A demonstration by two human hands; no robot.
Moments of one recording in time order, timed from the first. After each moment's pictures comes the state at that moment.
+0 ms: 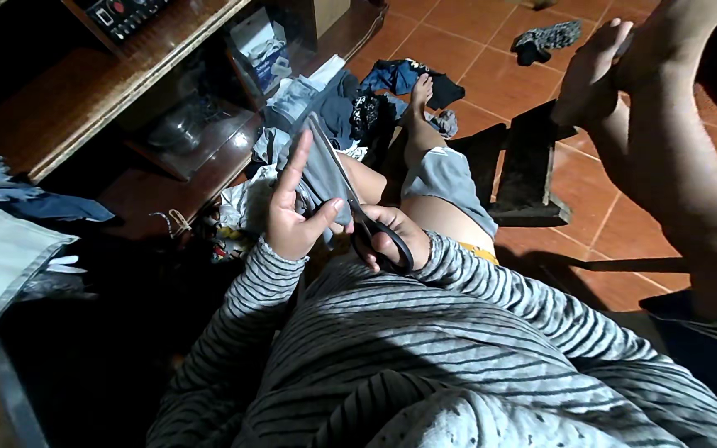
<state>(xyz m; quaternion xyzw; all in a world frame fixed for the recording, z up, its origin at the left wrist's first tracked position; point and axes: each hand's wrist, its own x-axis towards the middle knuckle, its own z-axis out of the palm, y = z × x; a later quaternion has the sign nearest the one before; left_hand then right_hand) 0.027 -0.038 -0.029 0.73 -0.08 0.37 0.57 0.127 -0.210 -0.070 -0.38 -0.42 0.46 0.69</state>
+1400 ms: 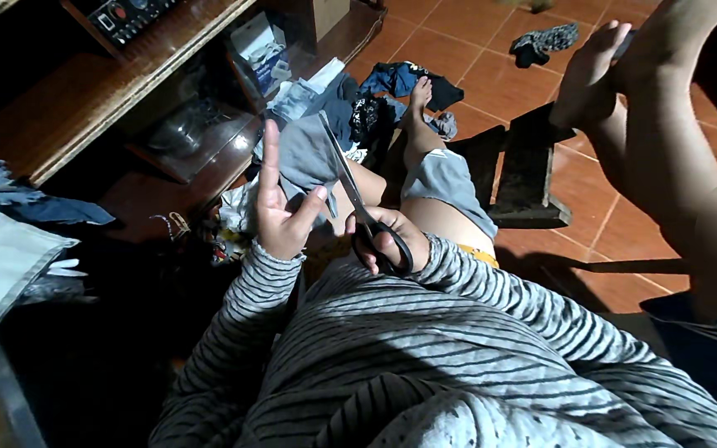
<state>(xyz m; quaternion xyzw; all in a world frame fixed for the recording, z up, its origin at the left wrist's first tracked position) 0.031 -0.031 -0.024 0.69 -0.10 0.42 0.58 0.127 -0.209 -0.074 -0.34 -0.42 0.46 0.71</state>
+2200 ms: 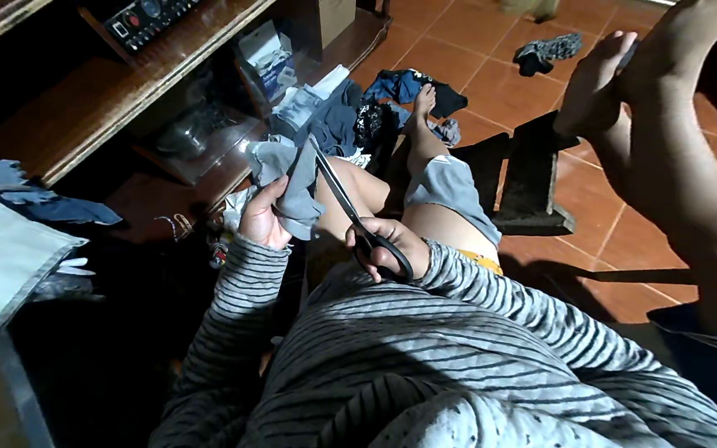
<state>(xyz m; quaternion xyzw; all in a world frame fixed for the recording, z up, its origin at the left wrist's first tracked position) 0.017 -0.014 -0.021 0.39 0.13 0.25 0.88 0.127 -0.209 -0.075 -0.38 -0.44 0.47 0.66</state>
